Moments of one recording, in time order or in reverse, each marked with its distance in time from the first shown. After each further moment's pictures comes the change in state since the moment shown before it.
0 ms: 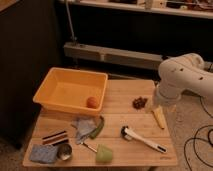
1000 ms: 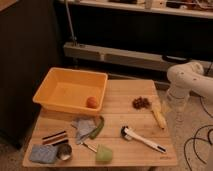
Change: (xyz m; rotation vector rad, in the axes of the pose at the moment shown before) arm -0.049 -0.106 0.104 0.019 0.103 -0.354
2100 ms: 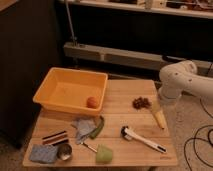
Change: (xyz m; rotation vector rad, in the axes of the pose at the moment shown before) arm -0.019 0.054 -0.022 0.076 -0.060 0.073
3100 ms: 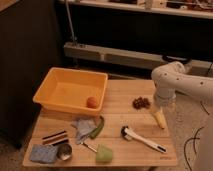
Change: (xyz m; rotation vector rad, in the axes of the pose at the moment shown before) arm 0.001 0.001 0.025 -0.001 0.112 0.079
